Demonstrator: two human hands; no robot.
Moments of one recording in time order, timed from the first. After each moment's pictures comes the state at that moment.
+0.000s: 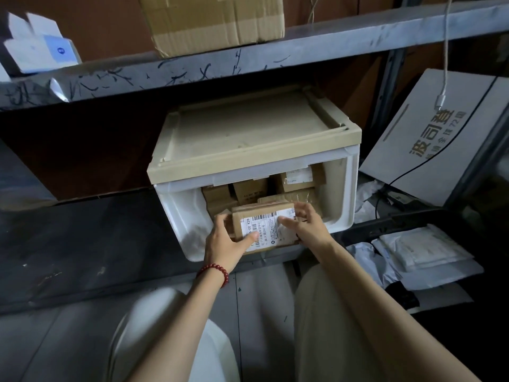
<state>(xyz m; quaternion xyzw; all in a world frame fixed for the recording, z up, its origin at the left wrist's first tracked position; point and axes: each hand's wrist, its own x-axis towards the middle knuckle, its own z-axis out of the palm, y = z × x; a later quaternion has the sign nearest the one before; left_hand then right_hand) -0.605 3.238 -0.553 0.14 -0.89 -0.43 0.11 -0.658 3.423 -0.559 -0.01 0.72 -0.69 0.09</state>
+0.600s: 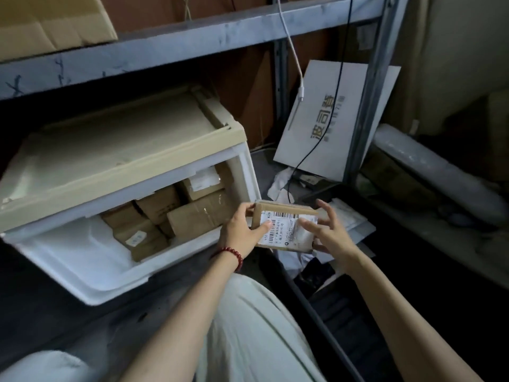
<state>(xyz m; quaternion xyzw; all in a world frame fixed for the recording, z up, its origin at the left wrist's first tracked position) -0.655 3.430 -0.552 -0.08 -0.91 -0.41 0.00 -0.614 3.624 -0.582 0.16 0.67 -0.72 -0.01</state>
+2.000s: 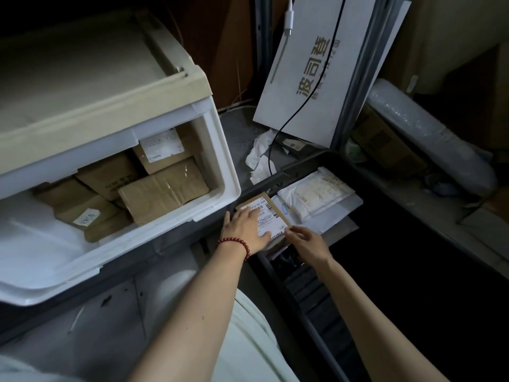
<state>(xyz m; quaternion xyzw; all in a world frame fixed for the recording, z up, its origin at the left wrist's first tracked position) -0.701 3.482 -0.657 -0.19 -0.96 -0.07 -0.17 -0.622 3.633 -0.677 0.29 0.75 -0.58 0.09</state>
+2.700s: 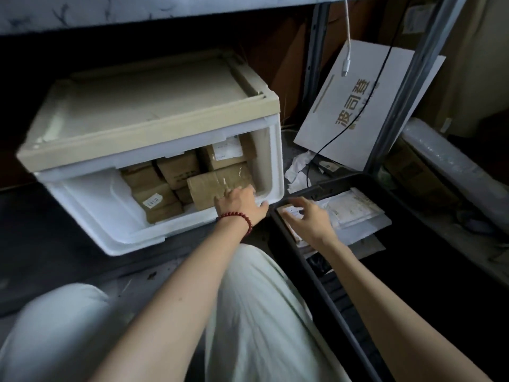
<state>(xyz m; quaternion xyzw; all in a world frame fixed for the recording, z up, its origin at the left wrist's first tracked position) -0.665 3.399 -0.552 -0.02 -0.99 -0.10 0.00 -0.625 3.554 -0.580 0.07 0.92 -0.39 -0.01</state>
